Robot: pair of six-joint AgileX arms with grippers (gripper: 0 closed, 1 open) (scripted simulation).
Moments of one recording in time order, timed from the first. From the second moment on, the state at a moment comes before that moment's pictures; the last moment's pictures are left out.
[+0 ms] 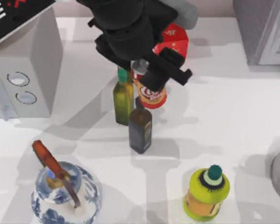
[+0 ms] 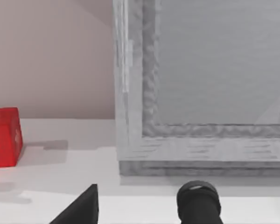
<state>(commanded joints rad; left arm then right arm) -0.72 1.88 1.95 -1.34 0.09 0.09 0.00 0.00 0.00 0.00 0.00 0.00</state>
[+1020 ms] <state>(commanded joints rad) 0.59 1.49 1.05 -1.06 0.06 0.64 0.00 0.00 0.00 0.00 0.00 0.00</state>
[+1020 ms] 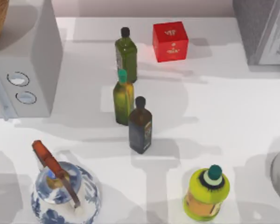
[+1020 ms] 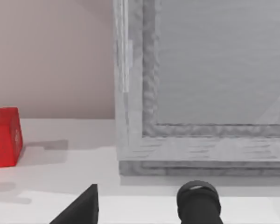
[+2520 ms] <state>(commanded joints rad) 0.64 1.51 1.01 -0.99 0.06 0.66 0.00 0.00 0.00 0.00 0.00 0.00</state>
